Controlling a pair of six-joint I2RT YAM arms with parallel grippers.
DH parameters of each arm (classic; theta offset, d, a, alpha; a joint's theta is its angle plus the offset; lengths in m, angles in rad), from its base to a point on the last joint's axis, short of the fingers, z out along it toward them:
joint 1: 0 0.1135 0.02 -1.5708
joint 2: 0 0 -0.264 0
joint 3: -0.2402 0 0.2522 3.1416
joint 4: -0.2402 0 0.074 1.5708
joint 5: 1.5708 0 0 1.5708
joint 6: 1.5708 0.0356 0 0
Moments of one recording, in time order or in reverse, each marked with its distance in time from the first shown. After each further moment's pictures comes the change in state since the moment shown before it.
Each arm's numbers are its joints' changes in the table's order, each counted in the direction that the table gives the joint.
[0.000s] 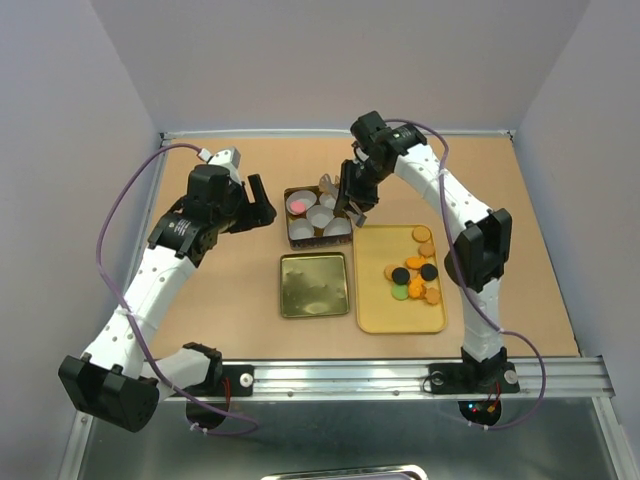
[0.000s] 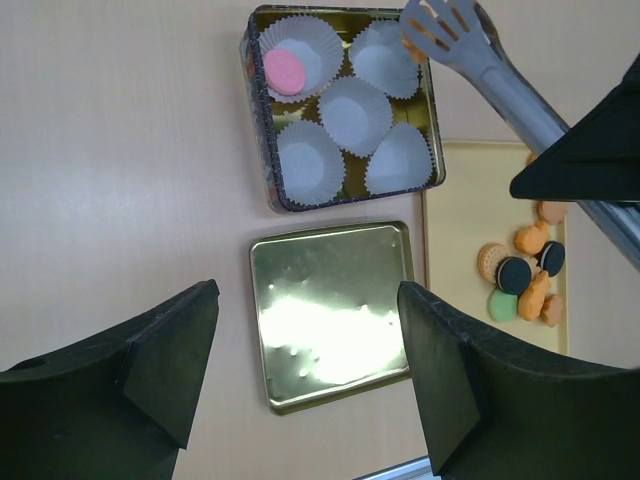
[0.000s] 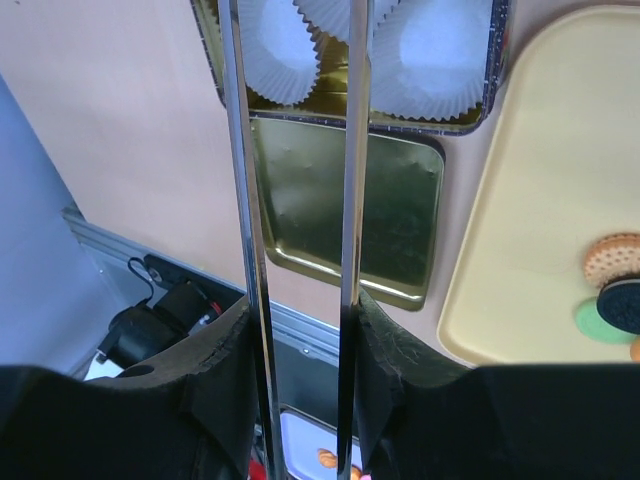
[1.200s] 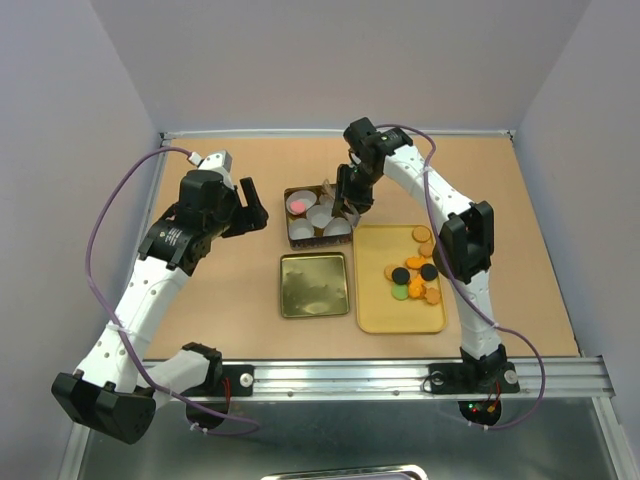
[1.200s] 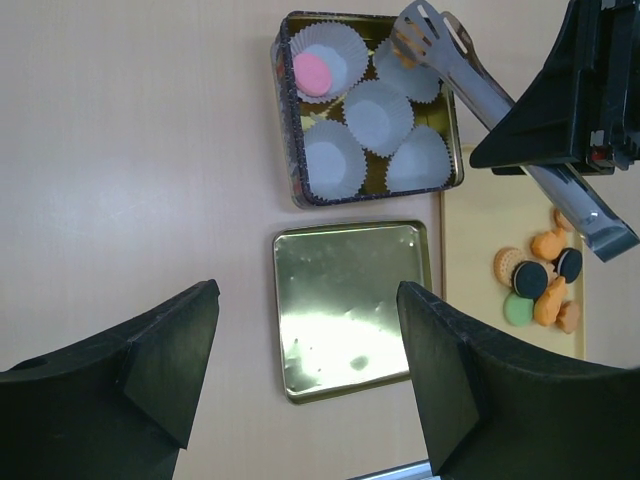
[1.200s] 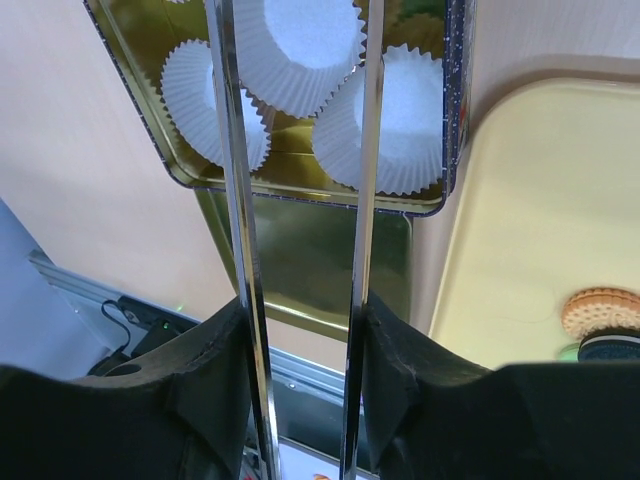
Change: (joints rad) left arm 0.000 -0.065 0.000 -0.055 -0.060 0.008; right arm 0.008 0.151 -0.052 0.029 0.048 0.002
